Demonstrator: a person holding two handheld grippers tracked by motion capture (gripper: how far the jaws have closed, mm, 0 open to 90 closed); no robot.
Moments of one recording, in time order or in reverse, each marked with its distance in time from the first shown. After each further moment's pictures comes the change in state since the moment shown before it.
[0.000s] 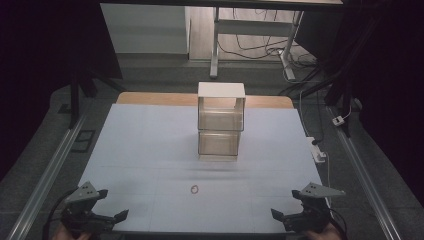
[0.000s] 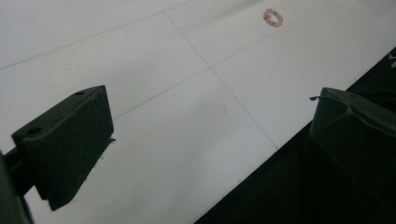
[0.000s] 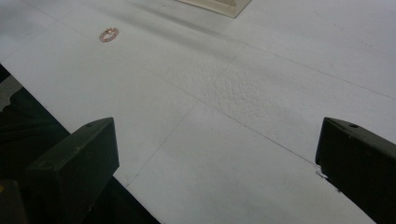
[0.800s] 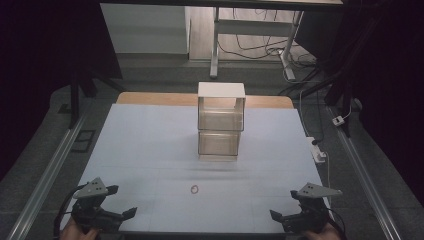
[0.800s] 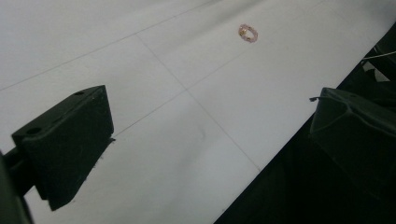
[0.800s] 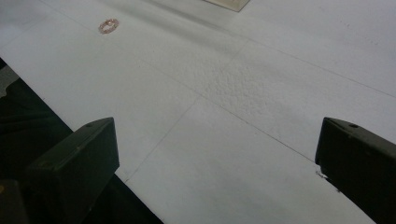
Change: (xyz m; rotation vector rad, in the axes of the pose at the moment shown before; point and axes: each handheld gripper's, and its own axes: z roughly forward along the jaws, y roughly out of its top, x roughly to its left) left arm -0.006 0.015 0.014 -0.024 -0.077 0.046; right arm 0.003 0.001 0.002 0.028 -0.004 -0.019
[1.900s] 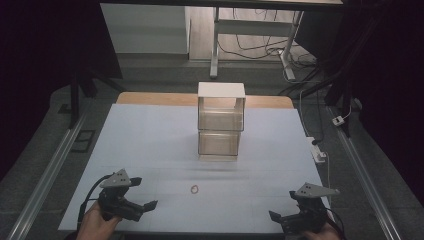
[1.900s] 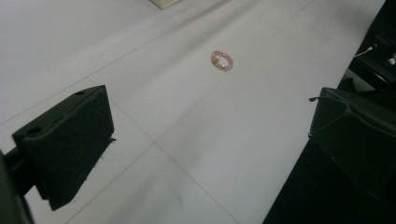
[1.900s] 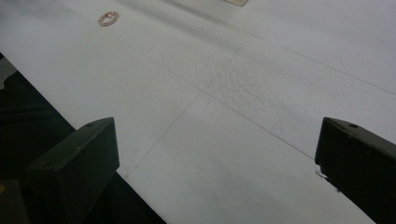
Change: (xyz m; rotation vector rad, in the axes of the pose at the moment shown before) left arm -0.006 0.028 0.048 -0.024 -0.101 0.077; right arm 0.001 0.001 0.003 0.022 0.001 -0.016
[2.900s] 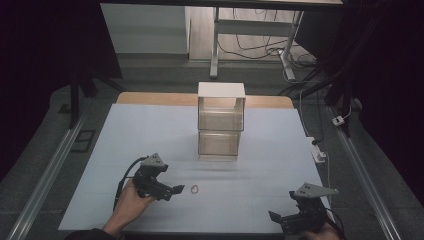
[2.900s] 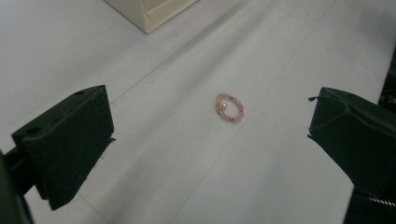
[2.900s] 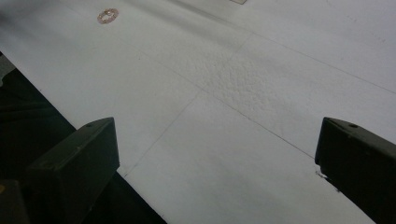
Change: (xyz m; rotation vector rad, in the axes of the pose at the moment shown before) left arm 0.010 0.052 0.072 0.070 -0.037 0.012; right arm 0.000 0.000 0.001 0.010 -0.004 -0.005
